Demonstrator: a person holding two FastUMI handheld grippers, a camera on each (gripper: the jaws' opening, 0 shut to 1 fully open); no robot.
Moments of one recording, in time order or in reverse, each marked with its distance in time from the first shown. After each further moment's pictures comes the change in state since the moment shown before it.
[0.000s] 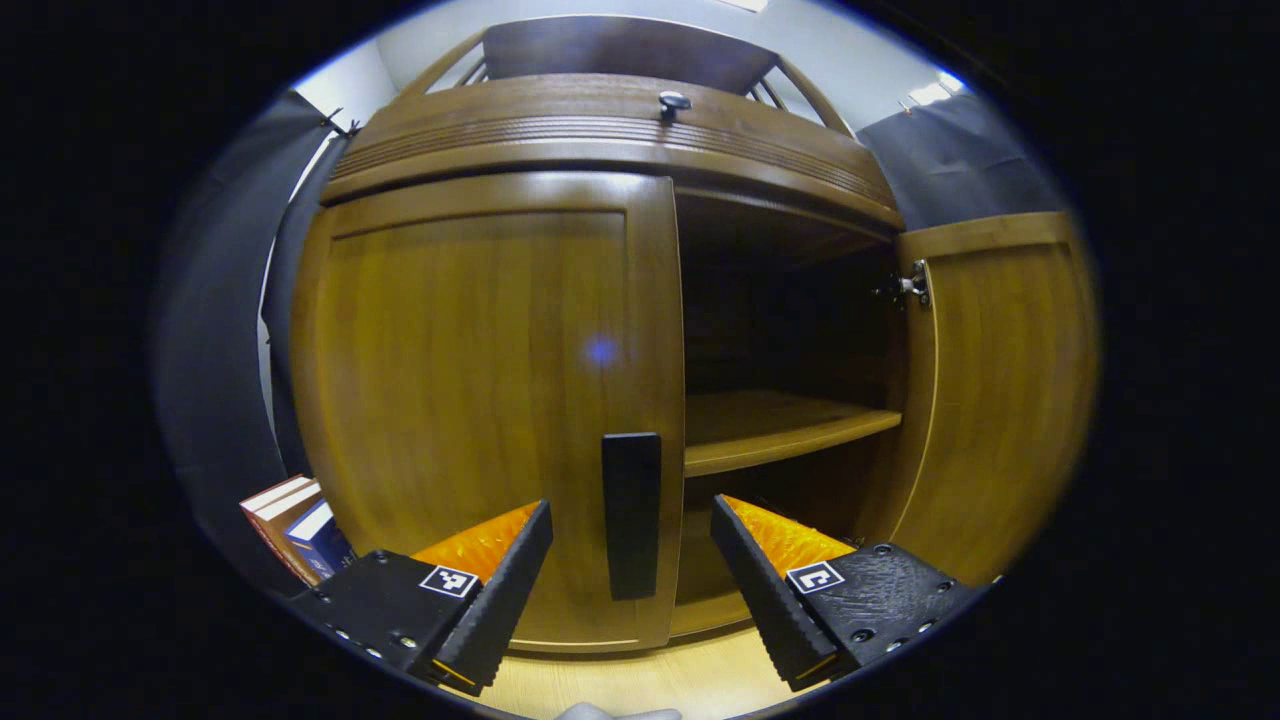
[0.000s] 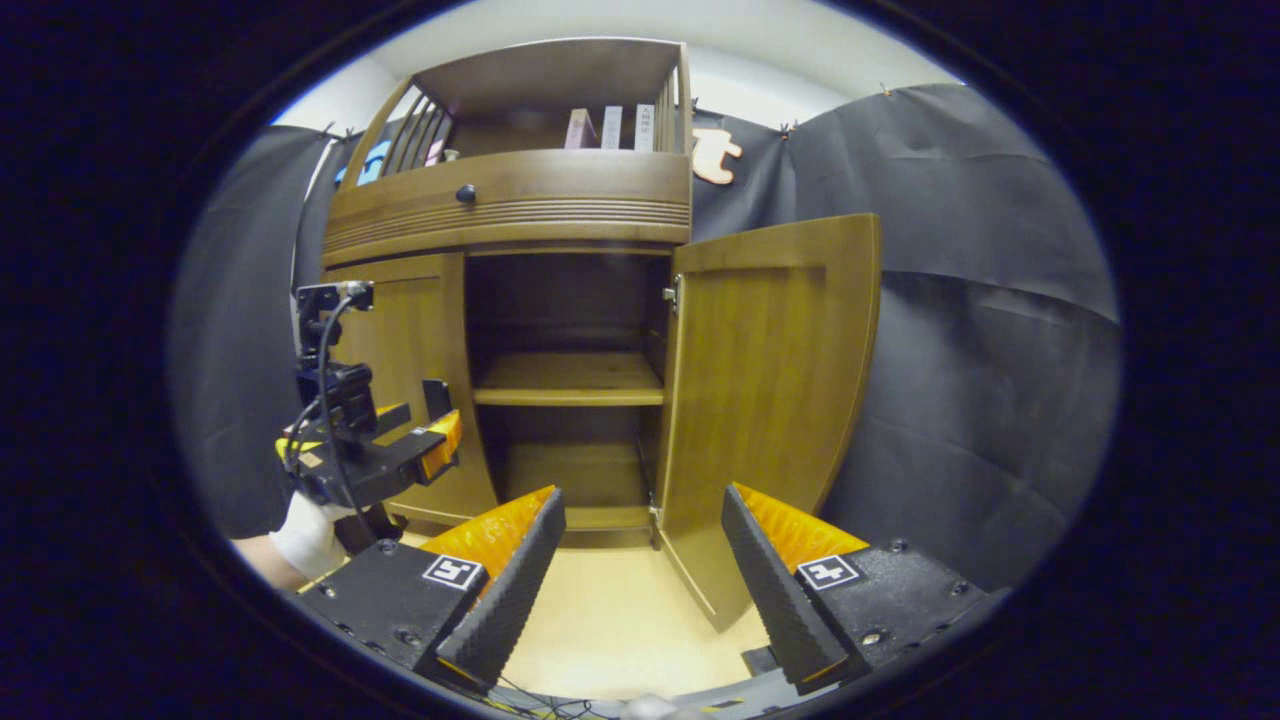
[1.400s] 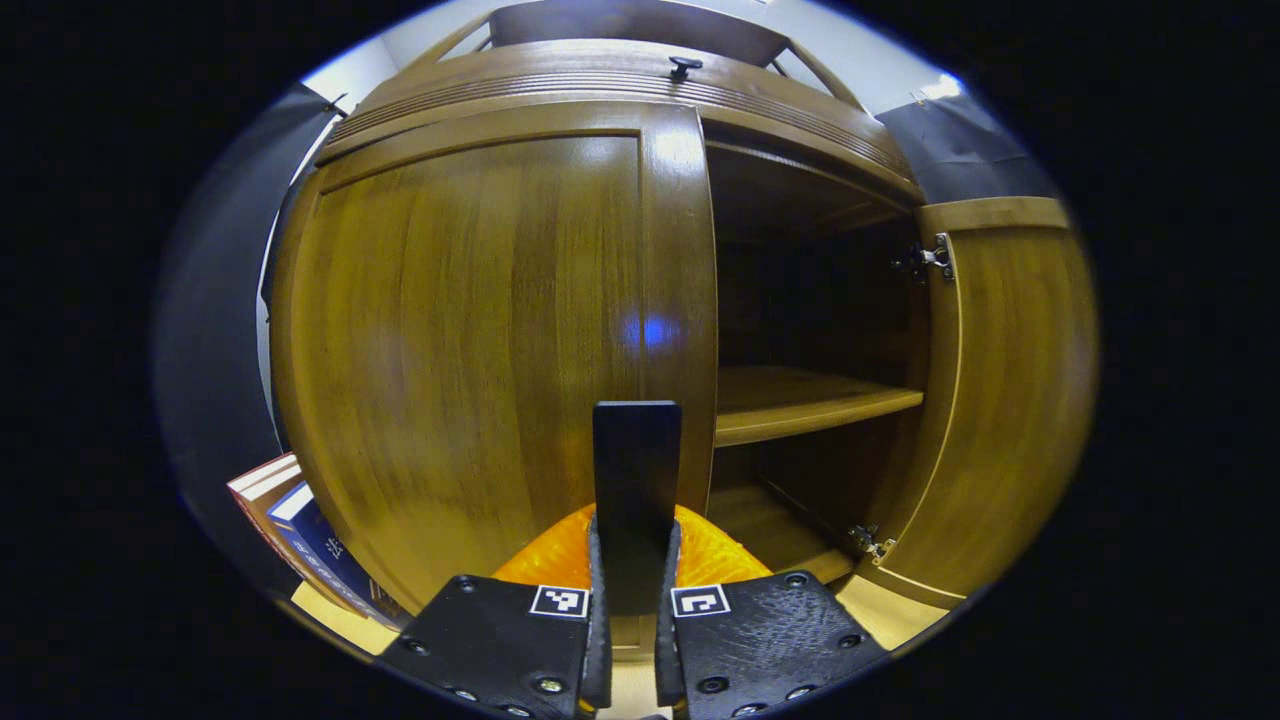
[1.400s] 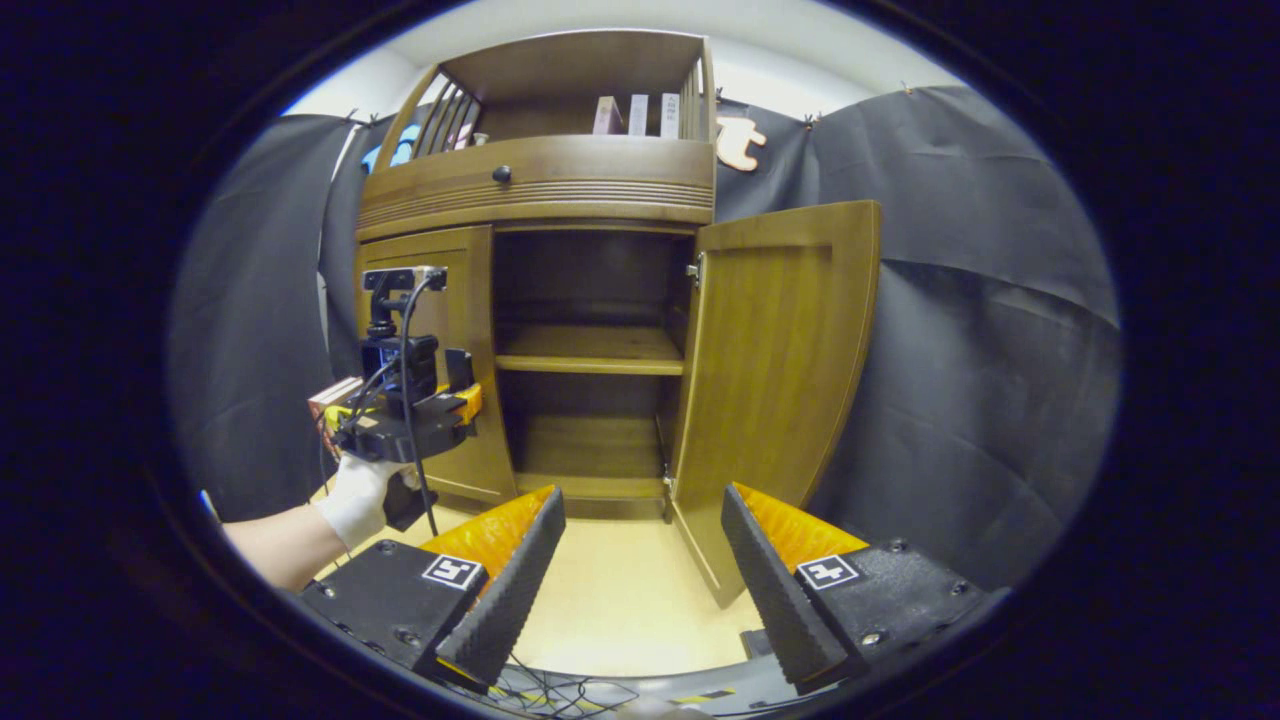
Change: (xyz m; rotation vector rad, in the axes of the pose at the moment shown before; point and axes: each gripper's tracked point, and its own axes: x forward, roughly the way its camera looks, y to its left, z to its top) left arm 0.000 0.005 -0.019 -0.045 0.048 0.016; right arm -0.031 0.009 -0.022 -0.038 0.050 0.081
